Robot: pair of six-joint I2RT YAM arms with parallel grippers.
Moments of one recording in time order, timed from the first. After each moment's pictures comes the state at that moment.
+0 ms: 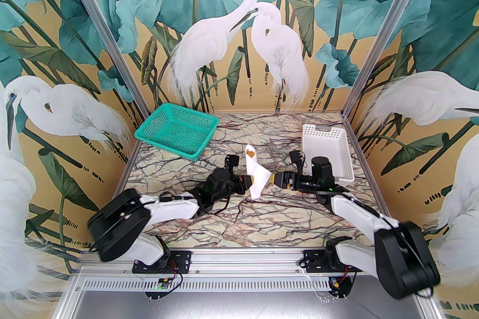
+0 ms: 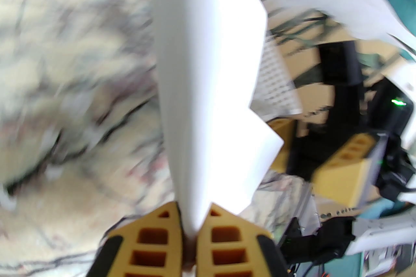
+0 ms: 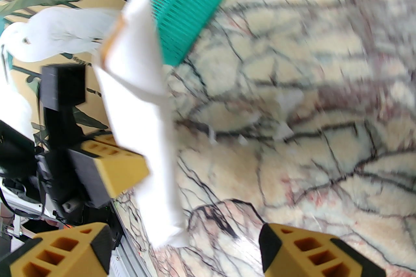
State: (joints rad) left arm -0.83 1.42 0.60 0.54 0.14 -0.70; right arm 0.22 1.11 0.44 0.17 -0.86 0.52
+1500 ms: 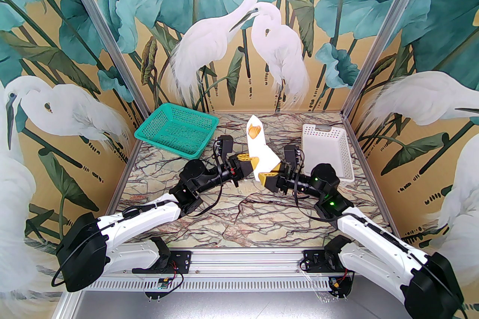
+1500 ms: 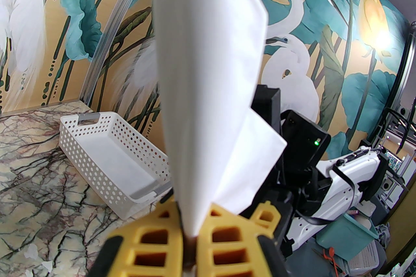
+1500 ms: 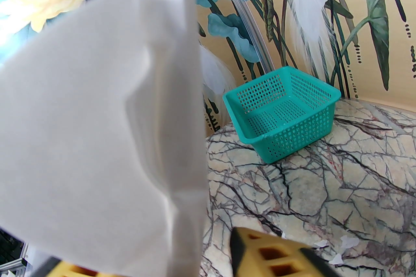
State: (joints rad) left arm -0.82 1.22 0.68 0.71 0.35 -0.52; right arm 0.53 0.92 0.48 0.46 -0.69 0.45
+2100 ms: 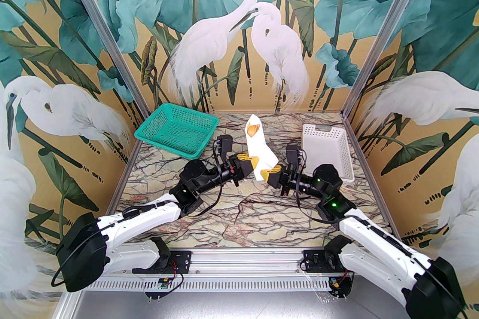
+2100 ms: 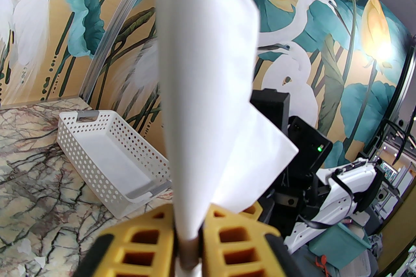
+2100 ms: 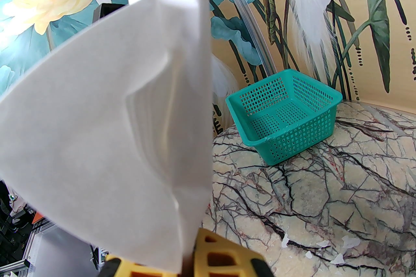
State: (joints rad) left arm -0.81 1.21 0.68 0.71 0.32 -0.57; right arm 0.53 0.89 0.48 0.44 -0.69 0.46
